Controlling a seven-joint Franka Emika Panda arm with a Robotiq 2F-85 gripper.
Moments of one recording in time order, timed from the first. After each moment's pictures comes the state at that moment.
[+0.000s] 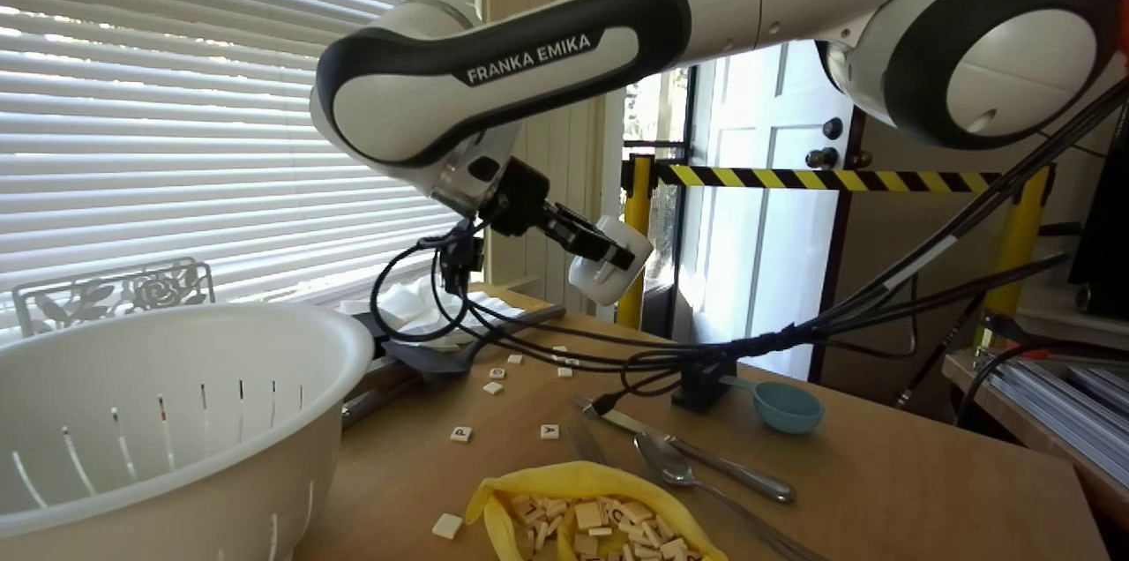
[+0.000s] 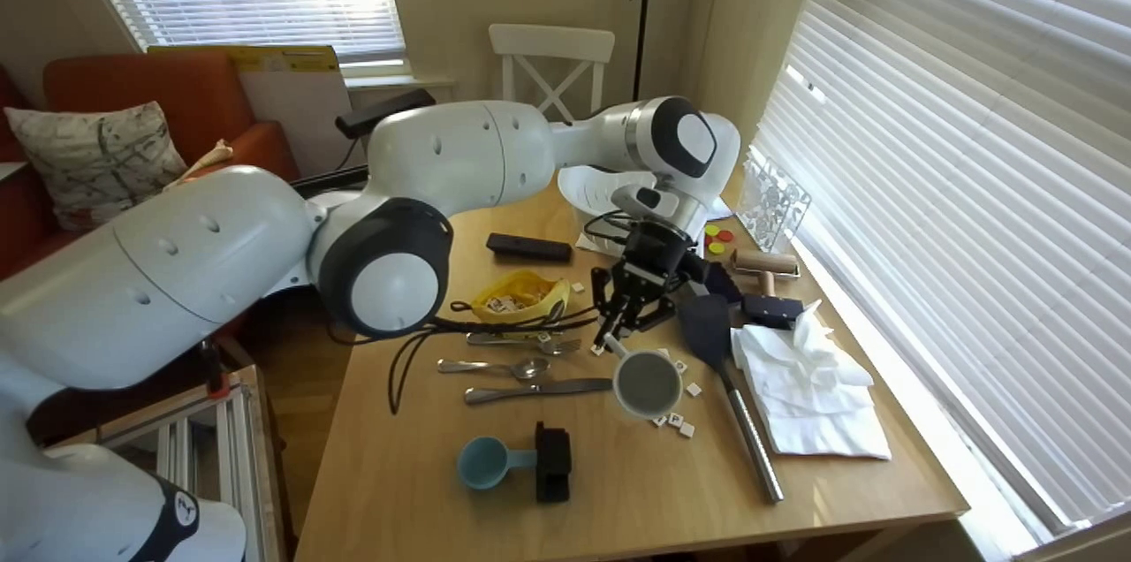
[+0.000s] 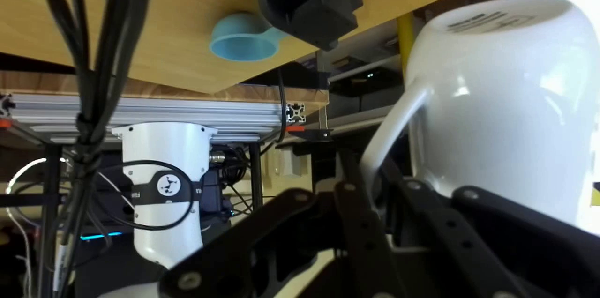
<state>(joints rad) 0.16 1.32 -0.33 -0.47 -0.20 0.83 2.66</state>
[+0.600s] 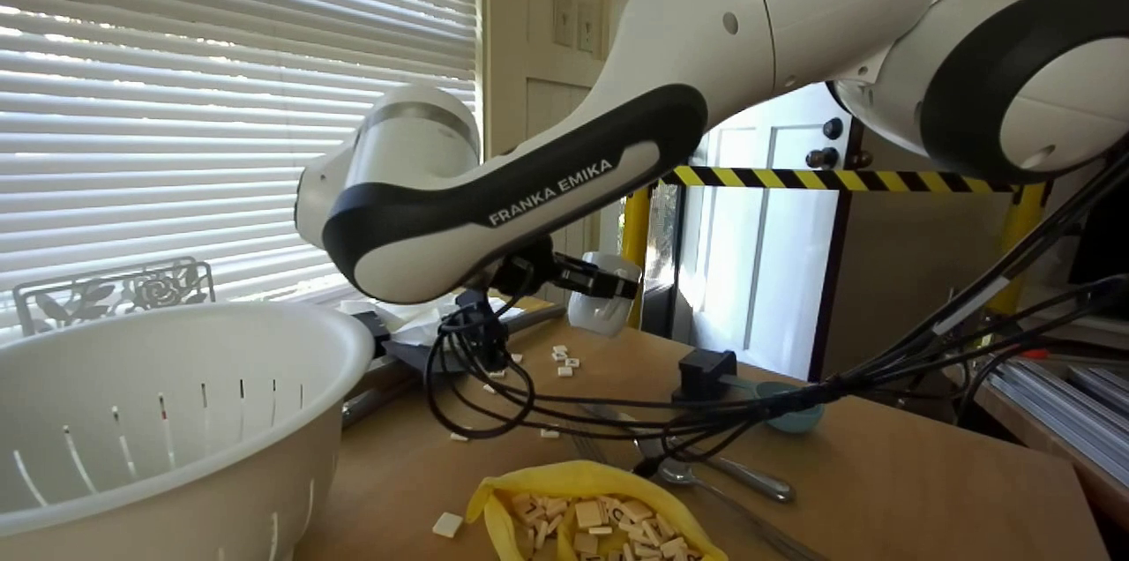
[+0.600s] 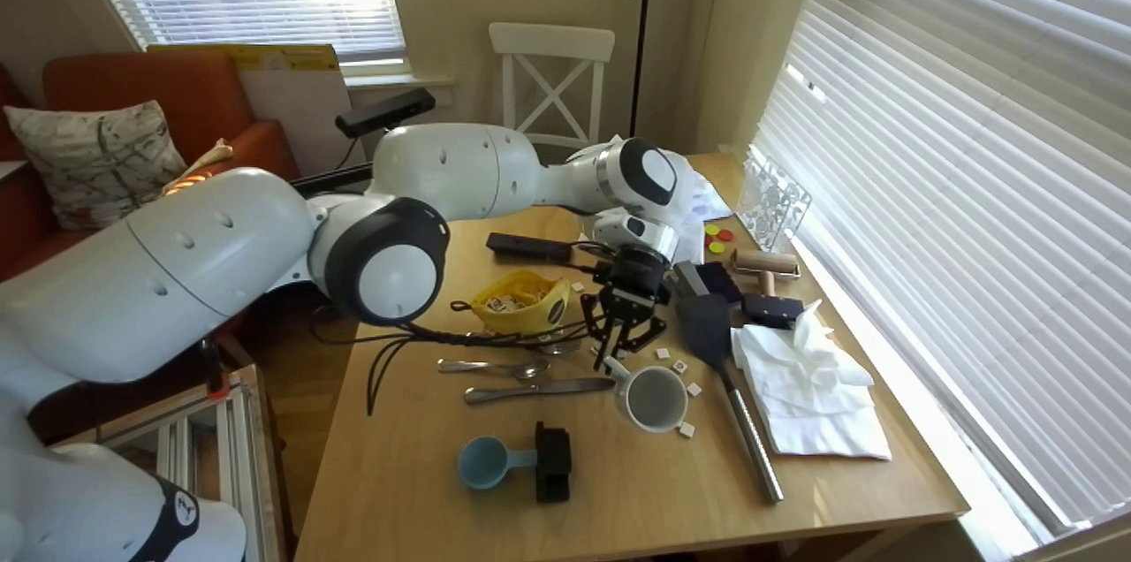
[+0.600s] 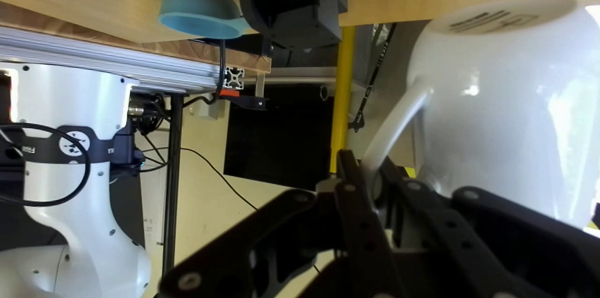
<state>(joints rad) 0.25 1.38 -0.33 -0.59 -0.38 0.91 2.40</state>
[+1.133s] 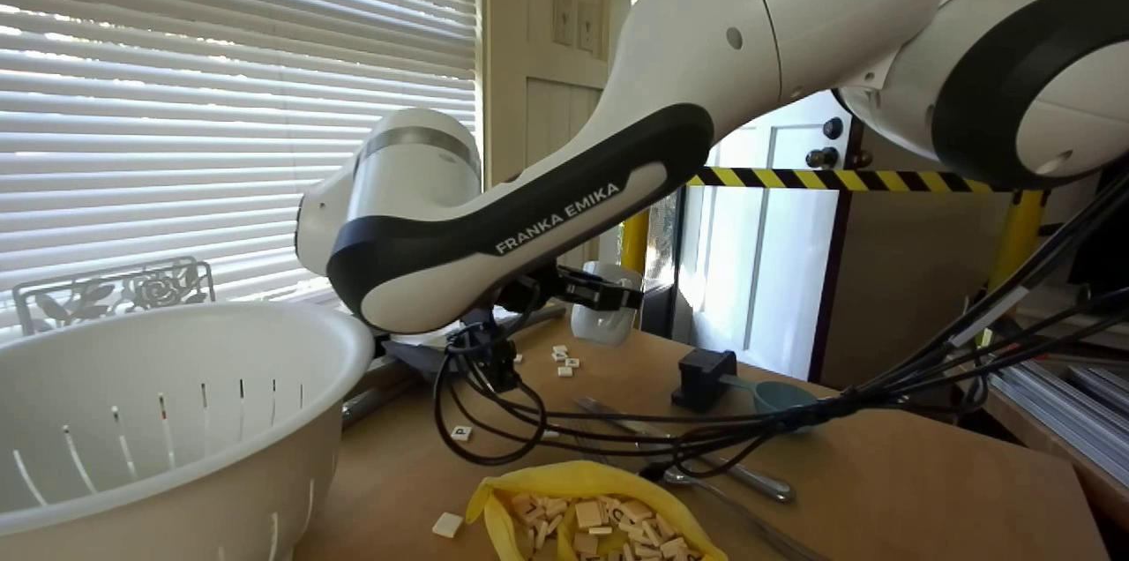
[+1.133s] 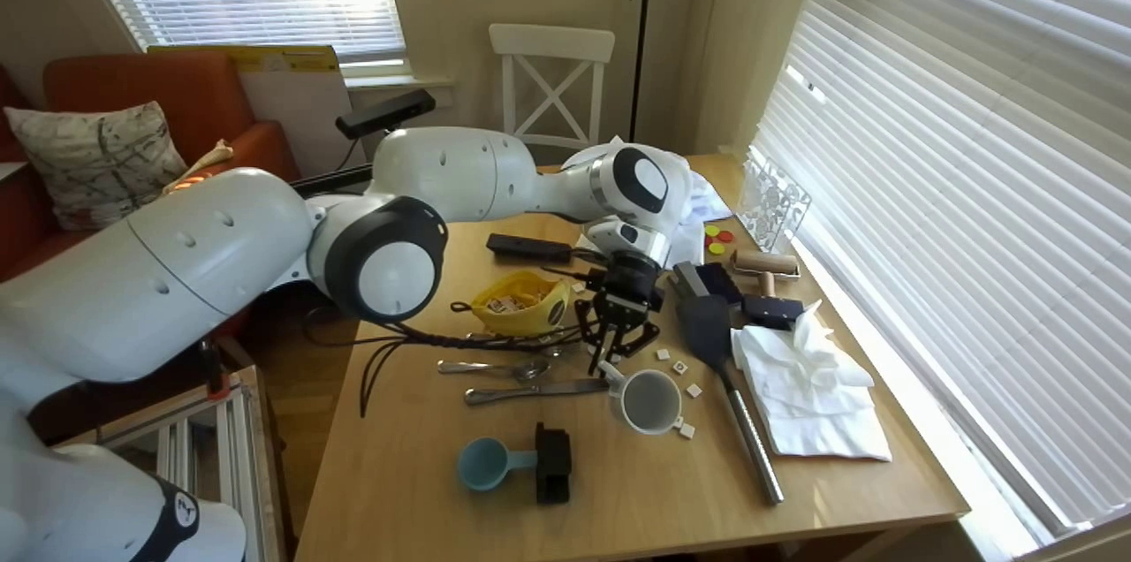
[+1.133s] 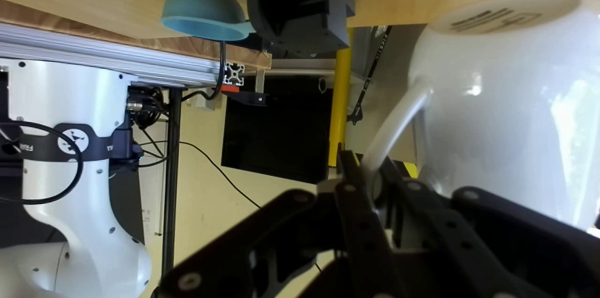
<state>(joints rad) 0.27 1.39 -0.34 -0.62 -0.38 0.92 2.40</state>
